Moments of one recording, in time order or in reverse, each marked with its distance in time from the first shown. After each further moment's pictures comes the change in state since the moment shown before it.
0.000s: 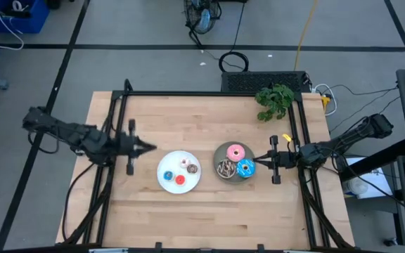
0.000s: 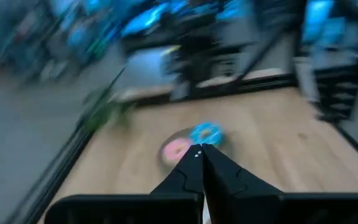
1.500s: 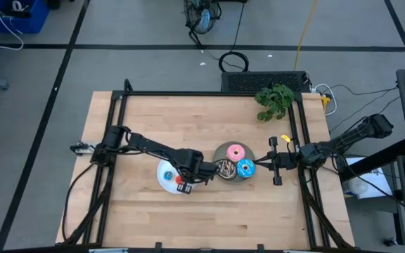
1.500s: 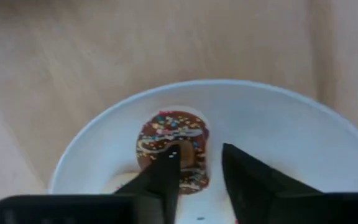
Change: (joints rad) left arm 0.238 1.373 0.772 -0.700 0.417 0.075; right arm 0.000 0.000 0.000 0.007 -0.050 0.001
